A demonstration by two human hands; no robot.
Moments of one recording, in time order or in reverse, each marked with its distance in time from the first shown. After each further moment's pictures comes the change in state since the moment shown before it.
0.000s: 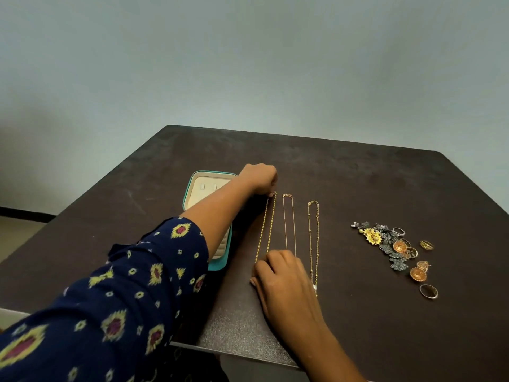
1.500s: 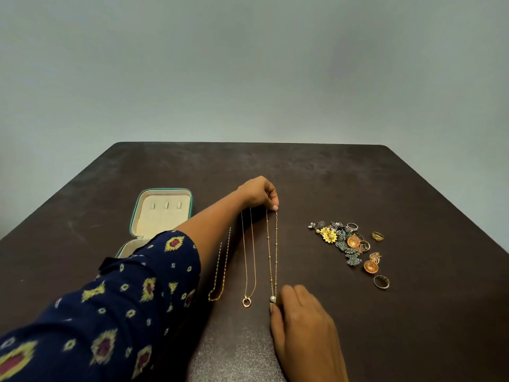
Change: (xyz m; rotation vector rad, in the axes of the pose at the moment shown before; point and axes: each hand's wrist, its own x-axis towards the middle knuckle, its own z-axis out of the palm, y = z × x) left_hand 0.034 0.063 0.022 -0.556 -0.186 0.116; right_hand -0.046 0.029 -0.032 -0.034 0.042 0.402
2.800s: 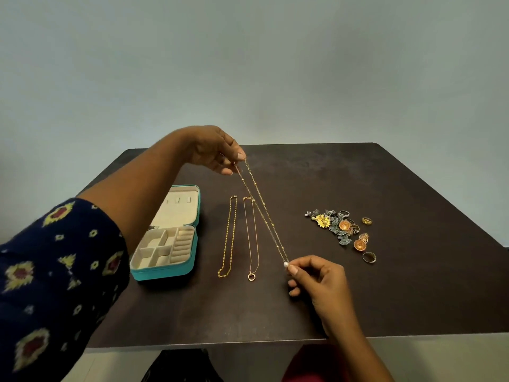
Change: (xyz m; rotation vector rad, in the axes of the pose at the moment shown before) left_hand -0.111 0.052 -0.111 -0.392 -0.020 -0.171; right_hand 0.008 0.018 -0.028 1.200 -0.131 0.516
